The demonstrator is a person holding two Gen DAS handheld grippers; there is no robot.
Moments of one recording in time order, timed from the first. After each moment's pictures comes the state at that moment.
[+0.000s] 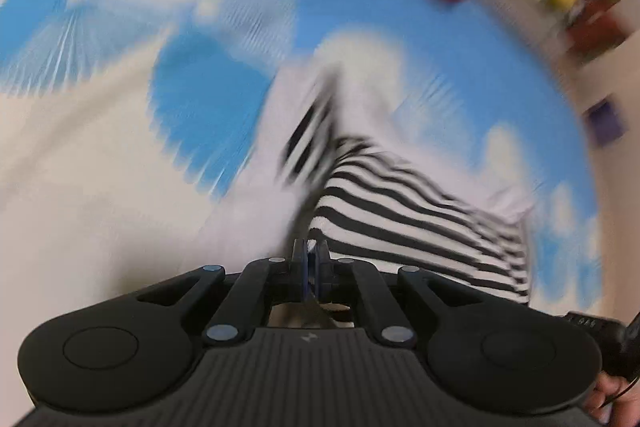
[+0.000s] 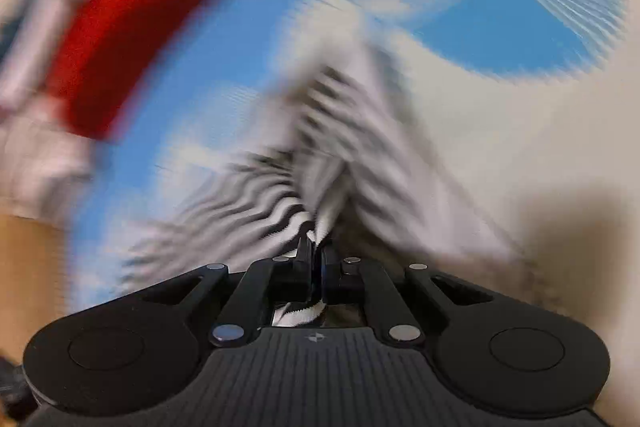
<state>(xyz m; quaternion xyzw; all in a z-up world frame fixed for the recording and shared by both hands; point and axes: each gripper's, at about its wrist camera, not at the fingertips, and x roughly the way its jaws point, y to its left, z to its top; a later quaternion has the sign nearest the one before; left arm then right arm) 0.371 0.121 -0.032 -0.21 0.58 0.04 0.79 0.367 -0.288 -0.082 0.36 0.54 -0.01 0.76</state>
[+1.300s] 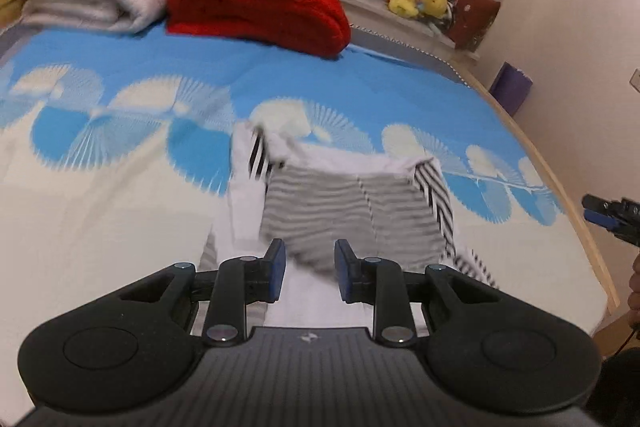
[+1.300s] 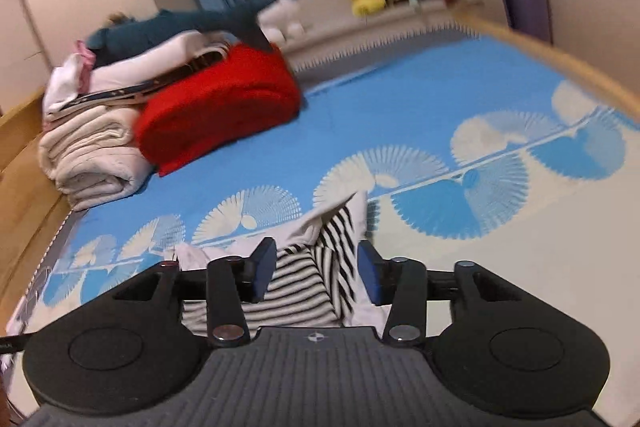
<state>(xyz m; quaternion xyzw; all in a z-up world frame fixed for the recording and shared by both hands) 0.144 0.114 0.091 -0.11 0.41 -0.08 0.90 0.169 -0.327 0.095 0.20 0.31 0.04 0.93</state>
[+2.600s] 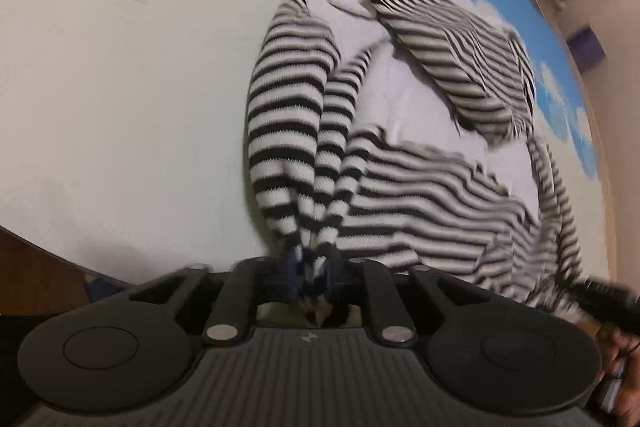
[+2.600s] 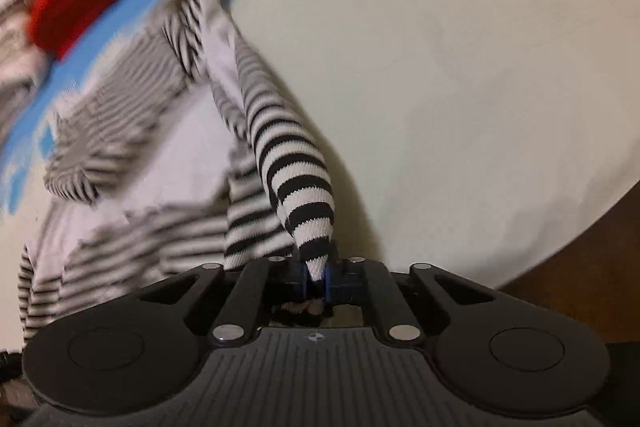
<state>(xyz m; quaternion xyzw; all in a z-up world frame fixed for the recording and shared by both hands) 0.091 0.146 -0.049 -0.21 0.58 -0.01 0.79 0.087 -0.333 -0.080 0.25 0.54 -0.05 0.80</state>
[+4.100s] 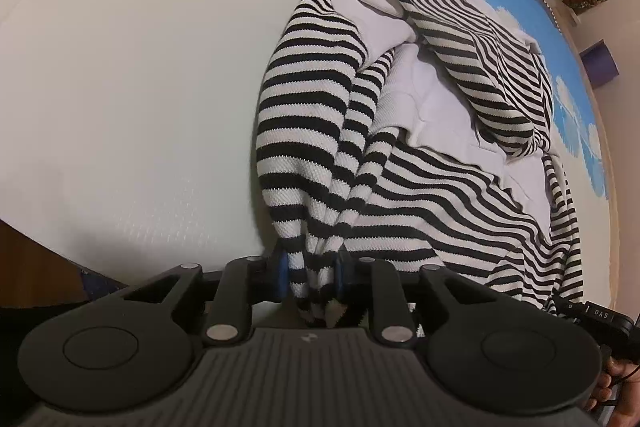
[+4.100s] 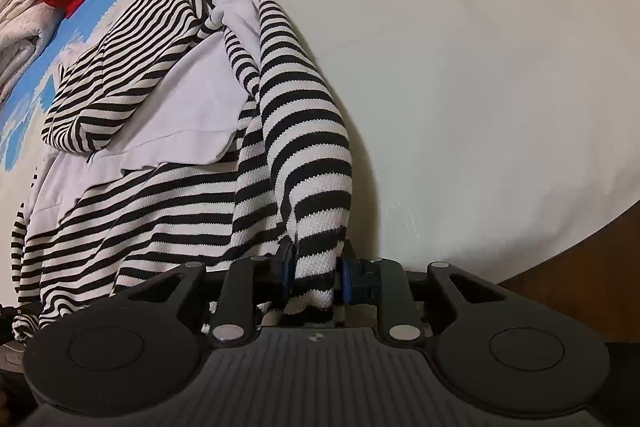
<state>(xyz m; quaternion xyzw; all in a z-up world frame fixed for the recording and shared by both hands) 0.097 0.144 -0.069 -0.22 0.59 0.01 0.78 0.099 -0.318 -0.088 0.22 0.57 -0.01 0.80</state>
